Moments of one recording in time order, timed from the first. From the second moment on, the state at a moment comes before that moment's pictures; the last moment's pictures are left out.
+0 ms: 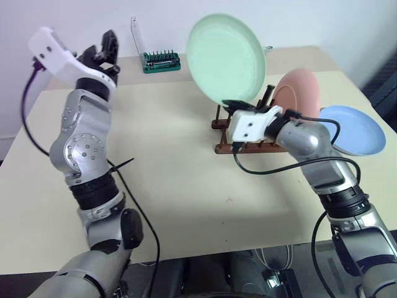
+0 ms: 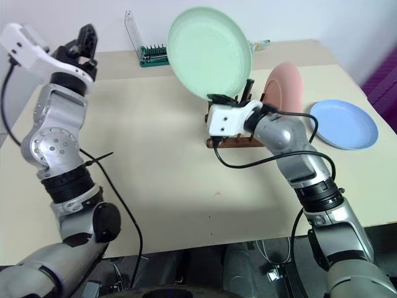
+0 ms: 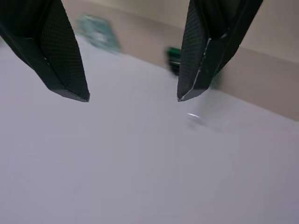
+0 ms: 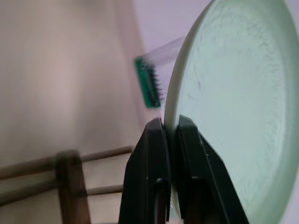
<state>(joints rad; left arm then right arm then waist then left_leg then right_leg) -0.73 0.28 0.38 -0.19 -0.48 0.60 0.09 -0.65 -0.56 0.11 -0.17 -0.10 0.07 0.63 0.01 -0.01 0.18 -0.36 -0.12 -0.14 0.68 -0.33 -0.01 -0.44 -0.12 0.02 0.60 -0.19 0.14</state>
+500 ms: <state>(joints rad) -0.29 0.52 -0.01 -0.34 -0.58 0.69 -0.62 -0.64 -0.58 -0.44 -0.35 1.09 0.99 0.43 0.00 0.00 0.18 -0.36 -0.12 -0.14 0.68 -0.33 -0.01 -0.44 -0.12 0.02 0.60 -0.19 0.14</state>
